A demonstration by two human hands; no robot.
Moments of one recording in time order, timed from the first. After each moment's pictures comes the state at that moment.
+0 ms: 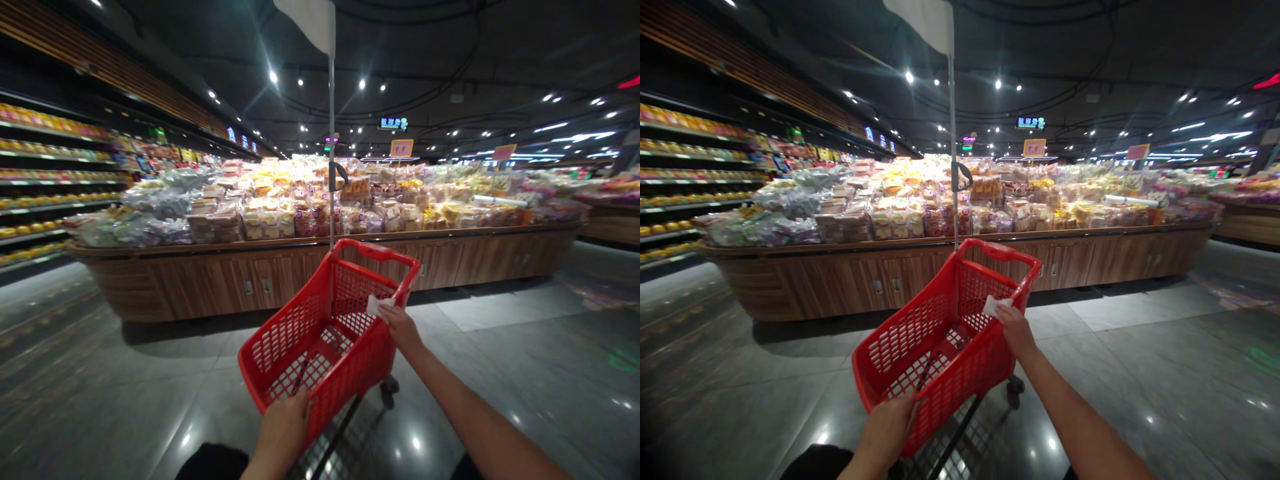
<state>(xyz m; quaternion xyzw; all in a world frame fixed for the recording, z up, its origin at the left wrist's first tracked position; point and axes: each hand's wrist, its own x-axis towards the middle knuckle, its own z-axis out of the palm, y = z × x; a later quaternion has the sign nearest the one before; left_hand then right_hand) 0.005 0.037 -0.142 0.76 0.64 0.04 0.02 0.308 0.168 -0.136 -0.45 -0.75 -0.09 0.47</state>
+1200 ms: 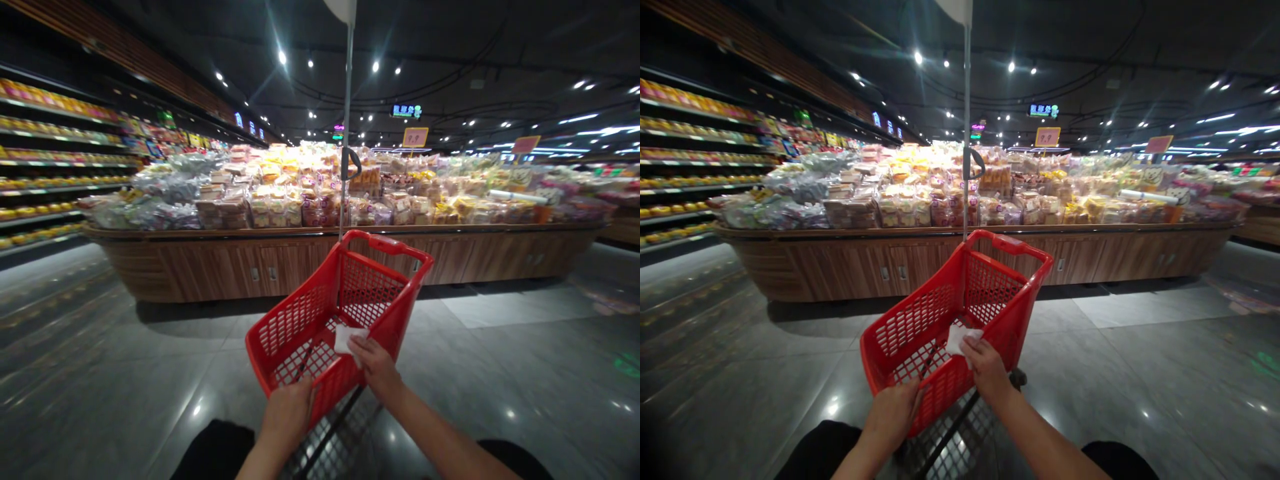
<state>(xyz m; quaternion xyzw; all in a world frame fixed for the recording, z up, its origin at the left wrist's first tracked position) 0.003 0.038 -0.143 0.76 0.65 0.03 0.02 0.231 0.103 -0.167 -0.37 -0.82 0.00 0.44</state>
